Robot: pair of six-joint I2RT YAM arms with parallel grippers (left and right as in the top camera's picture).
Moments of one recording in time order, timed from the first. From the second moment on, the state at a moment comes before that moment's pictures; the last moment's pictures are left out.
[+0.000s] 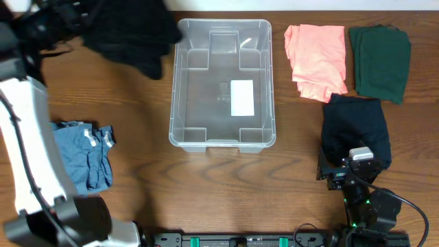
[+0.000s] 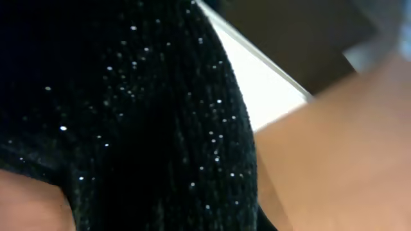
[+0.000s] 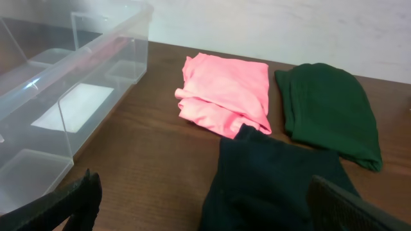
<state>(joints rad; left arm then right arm) 0.31 1.64 1.82 -0.57 1.06 -0.46 -0.19 0.01 0.10 -0.33 -0.29 -0.14</state>
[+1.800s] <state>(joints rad) -0.32 1.83 1.63 -0.42 0.52 -0.45 -0.19 0.01 0.10 -0.33 -0.29 -0.14</state>
